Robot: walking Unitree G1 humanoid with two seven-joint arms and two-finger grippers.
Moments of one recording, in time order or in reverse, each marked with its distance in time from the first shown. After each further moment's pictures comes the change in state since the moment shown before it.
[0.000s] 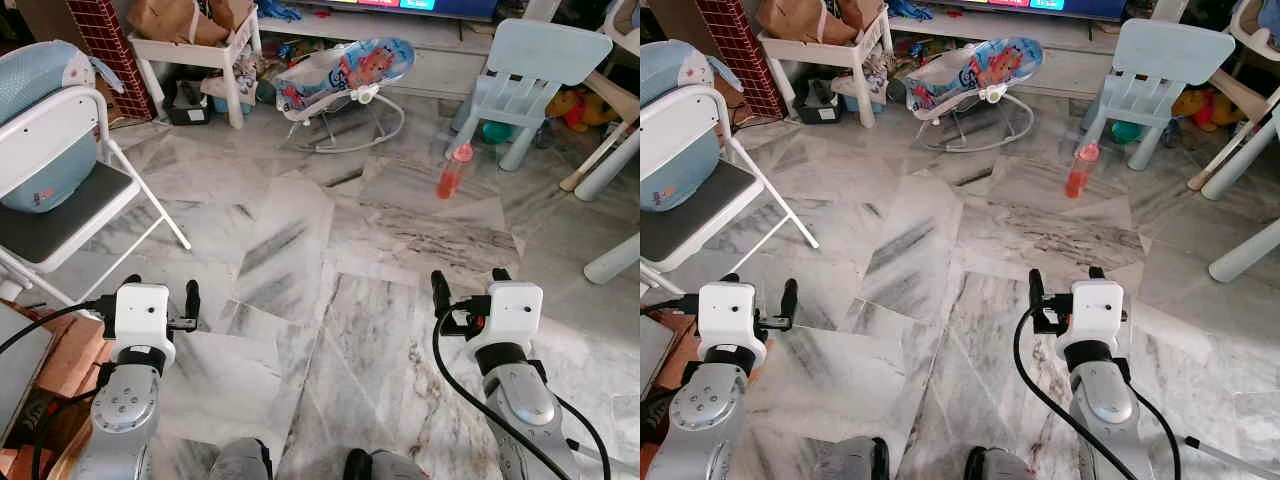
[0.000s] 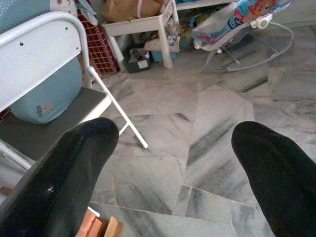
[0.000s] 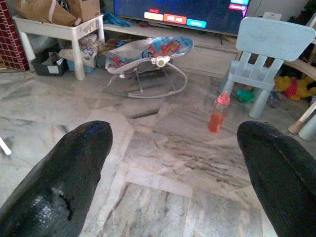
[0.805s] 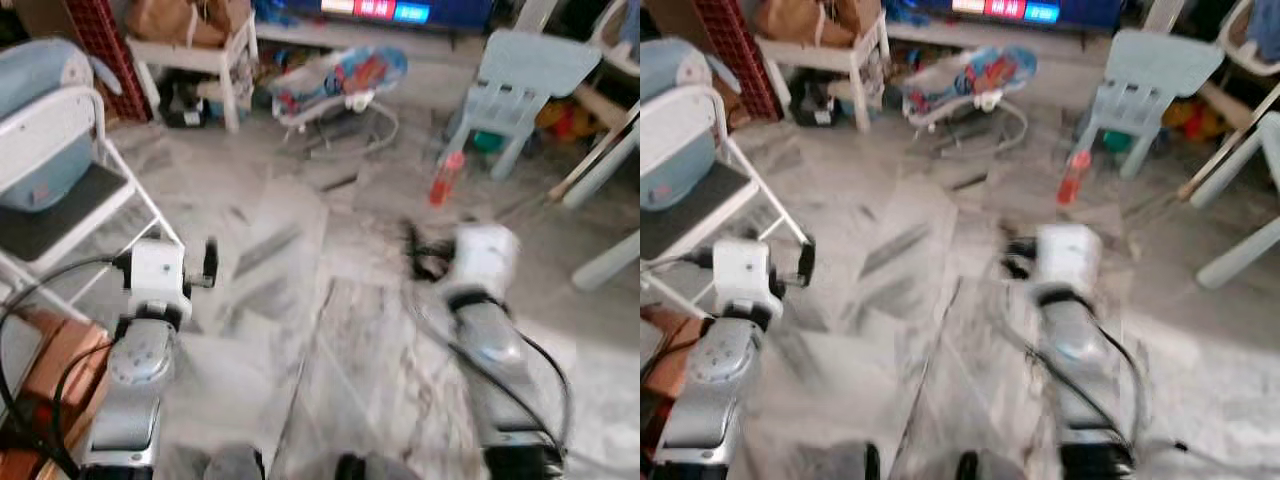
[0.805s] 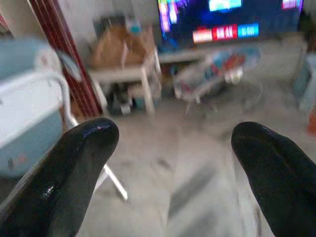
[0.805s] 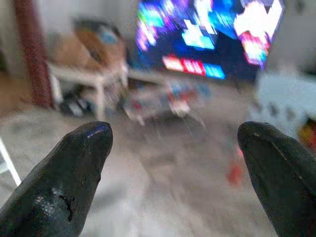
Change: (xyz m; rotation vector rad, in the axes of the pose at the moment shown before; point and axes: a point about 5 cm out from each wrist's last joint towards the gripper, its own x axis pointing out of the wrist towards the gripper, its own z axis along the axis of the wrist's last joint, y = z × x) left arm 0.030 -0.013 0.040 -0.027 -0.179 -0.056; right arm 0.045 0.042 0.047 0.015 -0.163 0.113
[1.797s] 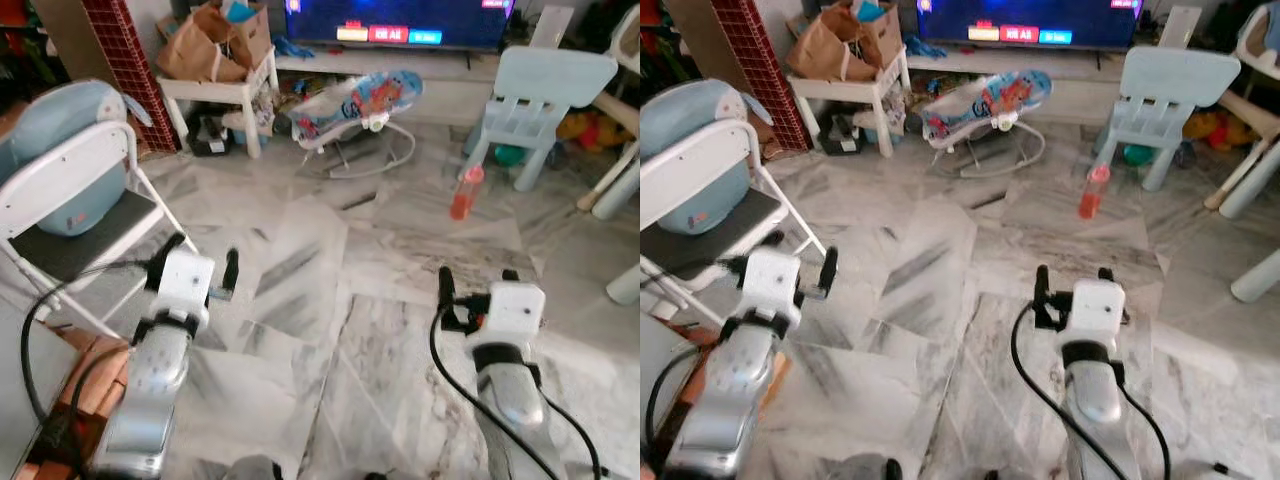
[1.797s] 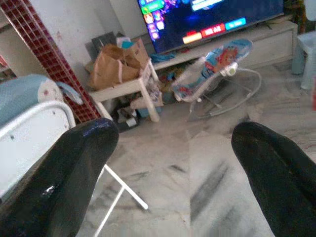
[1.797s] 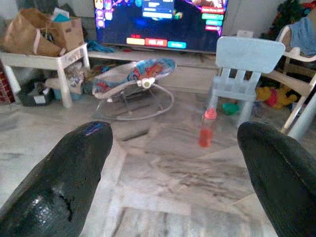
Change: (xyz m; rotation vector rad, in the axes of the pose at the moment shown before) left arm -0.014 -0.016 -0.016 0.115 0.018 -0.108; right arm -0.063 -0.034 -0.039 -0.020 0.137 -0.222
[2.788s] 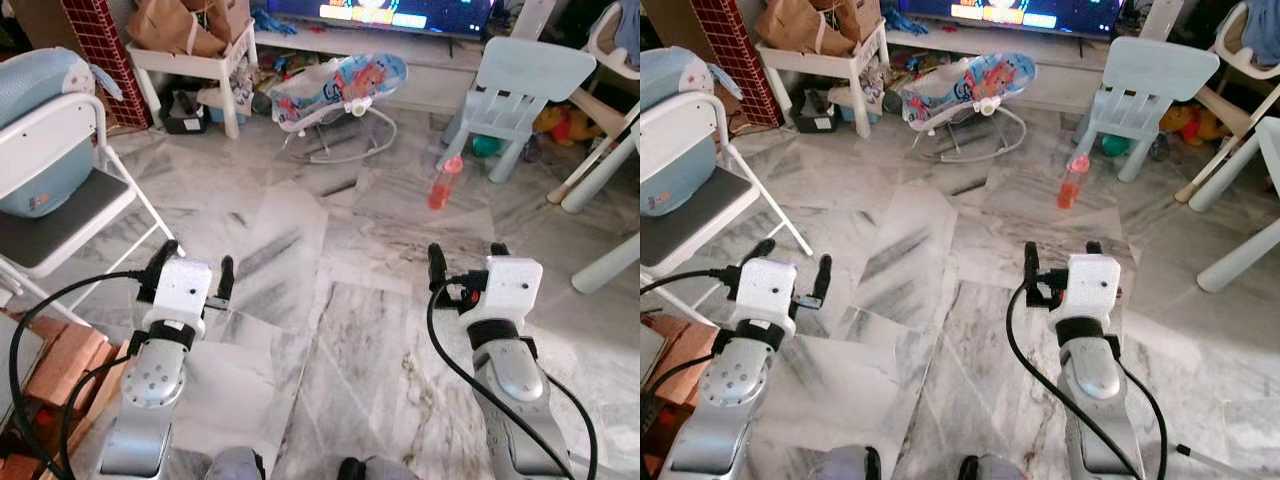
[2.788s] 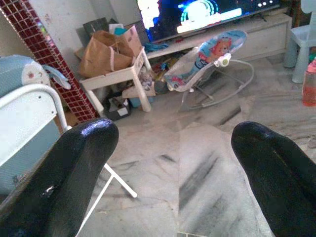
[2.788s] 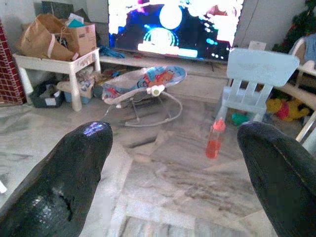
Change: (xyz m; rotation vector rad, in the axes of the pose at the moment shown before) left arm -0.003 -0.001 0.005 0.029 0.010 0.015; right arm 0.019 0.010 0.019 0.055 -0.043 0.077
